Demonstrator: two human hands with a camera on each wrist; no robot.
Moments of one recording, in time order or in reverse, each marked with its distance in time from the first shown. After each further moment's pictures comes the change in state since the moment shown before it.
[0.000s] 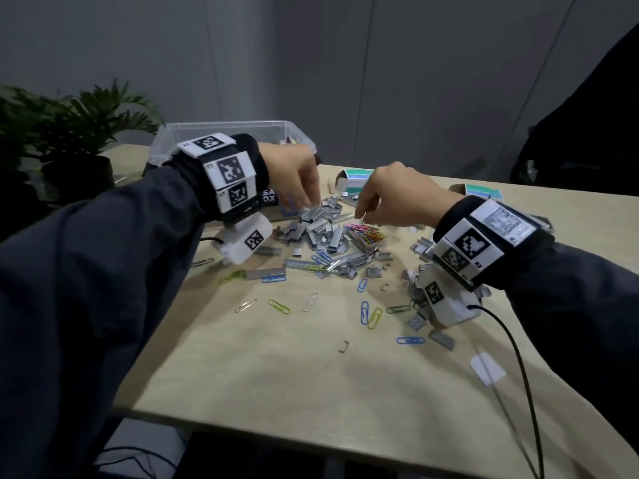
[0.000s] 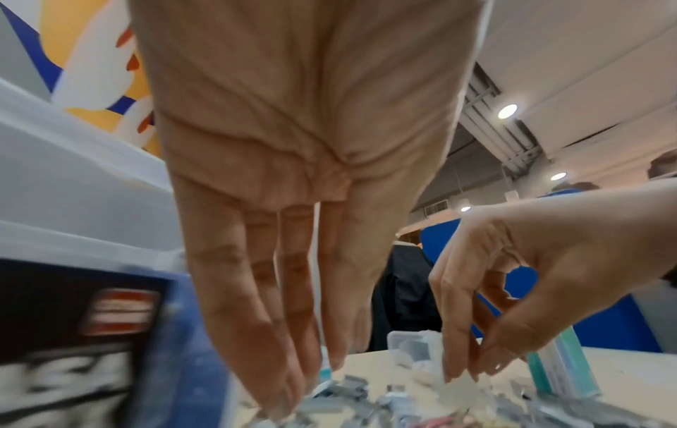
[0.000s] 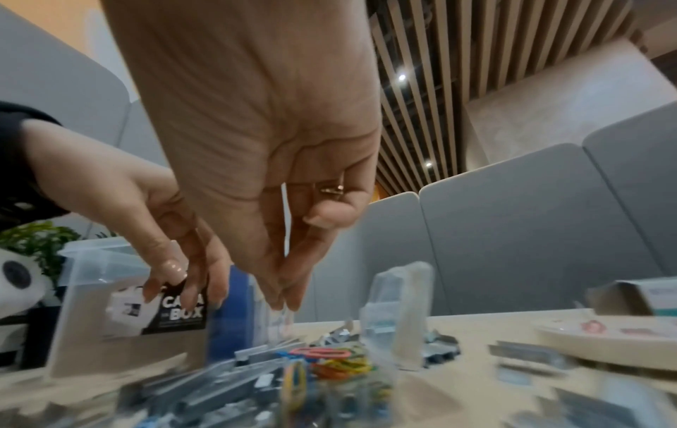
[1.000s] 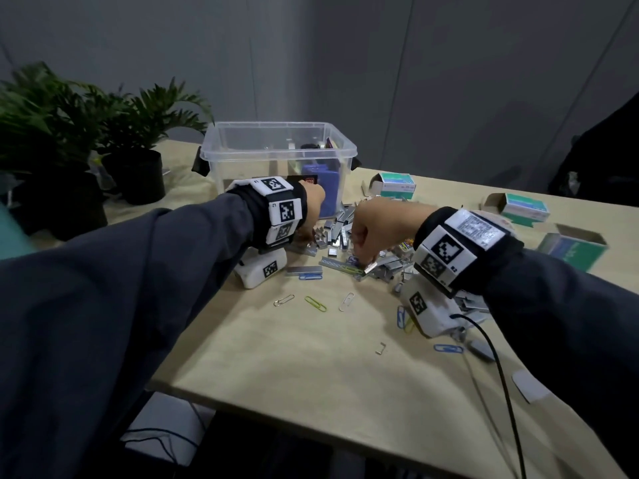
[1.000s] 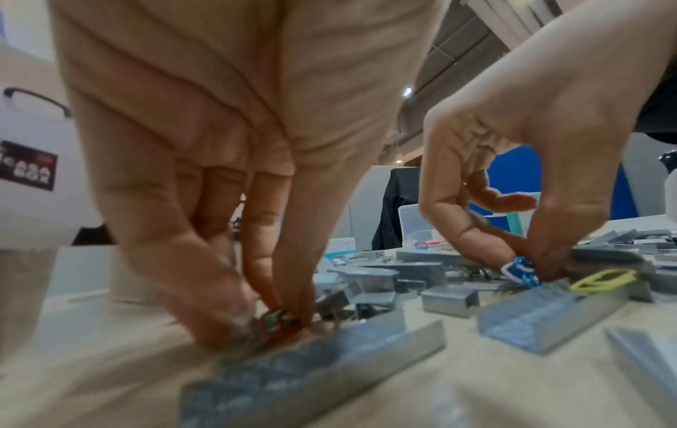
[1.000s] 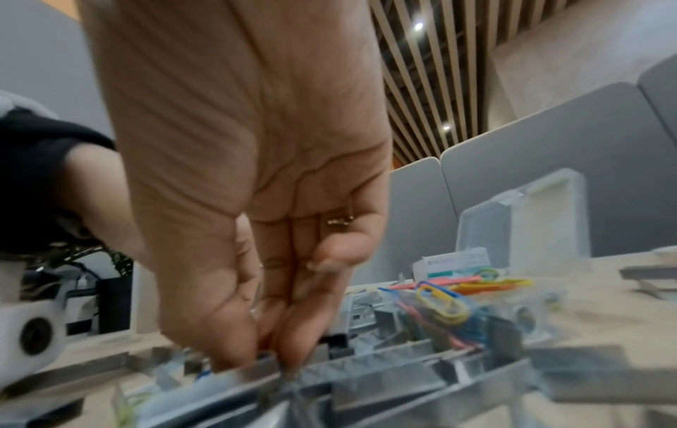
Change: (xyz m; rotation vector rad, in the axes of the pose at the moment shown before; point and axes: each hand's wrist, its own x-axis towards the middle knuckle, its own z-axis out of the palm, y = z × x) left_hand -0.008 -0.021 0.043 0.455 0.032 -0.385; right_hand 0.029 -0.055 0.027 -0.016 -0.397 -0.090
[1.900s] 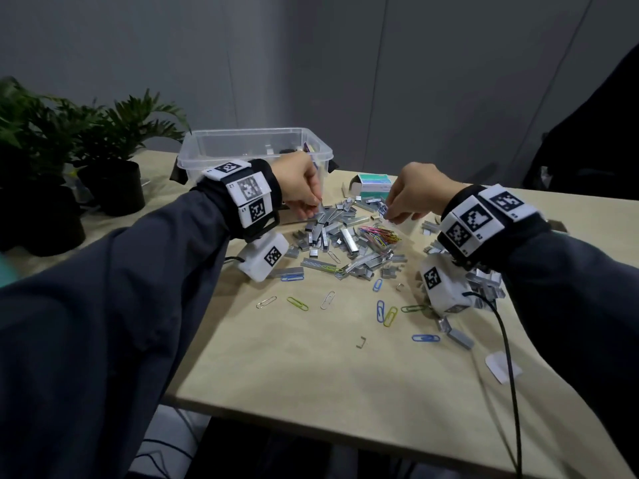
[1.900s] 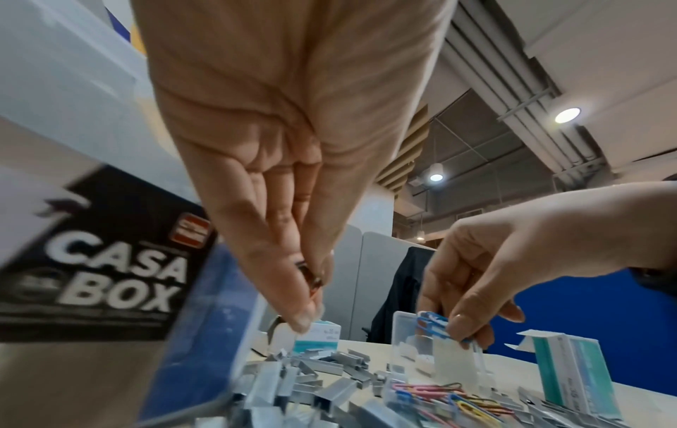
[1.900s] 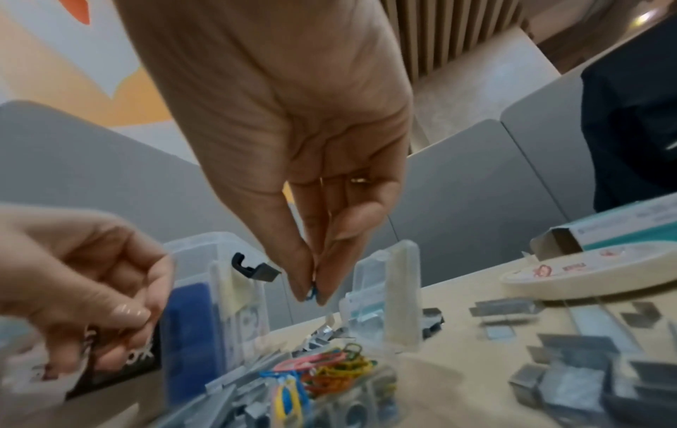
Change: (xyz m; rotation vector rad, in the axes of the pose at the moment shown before) left_hand -0.009 -0.006 -0.023 -0.881 0.127 0.215; right_hand -0.026 0.067 -0.019 0.421 0.356 0.356
